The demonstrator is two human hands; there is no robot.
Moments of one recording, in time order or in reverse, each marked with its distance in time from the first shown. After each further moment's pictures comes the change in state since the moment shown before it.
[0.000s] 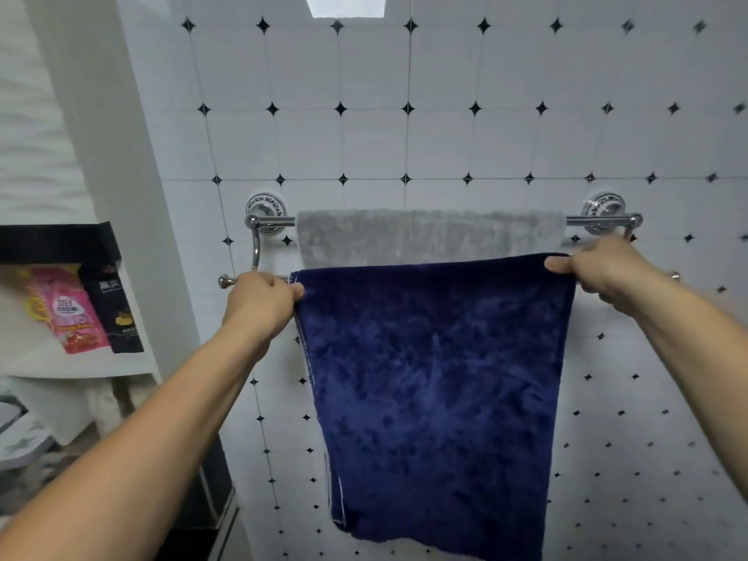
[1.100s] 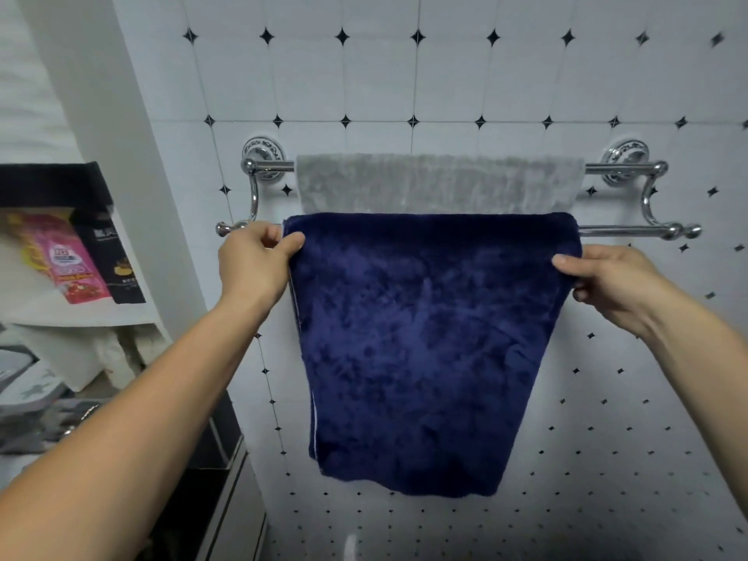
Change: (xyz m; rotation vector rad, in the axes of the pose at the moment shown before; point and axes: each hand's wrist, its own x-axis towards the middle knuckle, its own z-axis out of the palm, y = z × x) left_hand -0.016 -0.019 0.002 -0.056 0.120 0.226; right_hand -0.030 0.064 0.026 0.510 -0.238 -0.029
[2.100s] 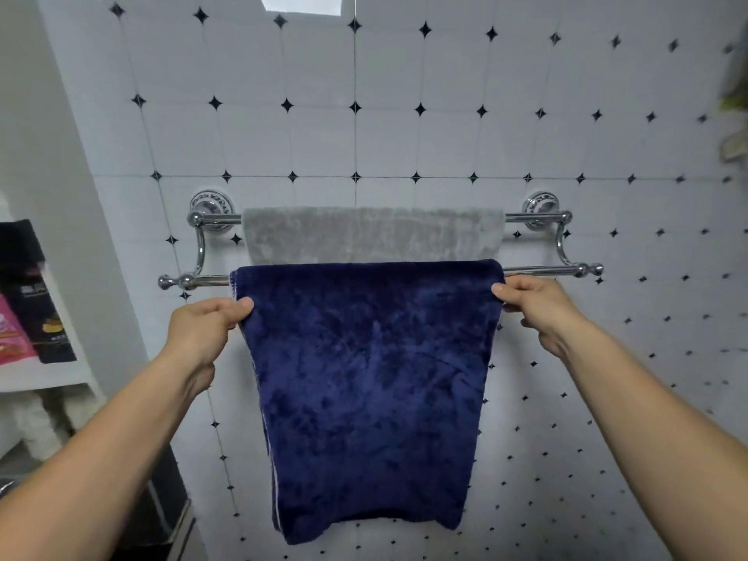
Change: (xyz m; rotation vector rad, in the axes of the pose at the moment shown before) left_hand -0.003 -0.016 0.002 -0.391 -0.196 -0.326; right_hand 0.015 -0.002 -0.007 -0.105 0.114 -0.058
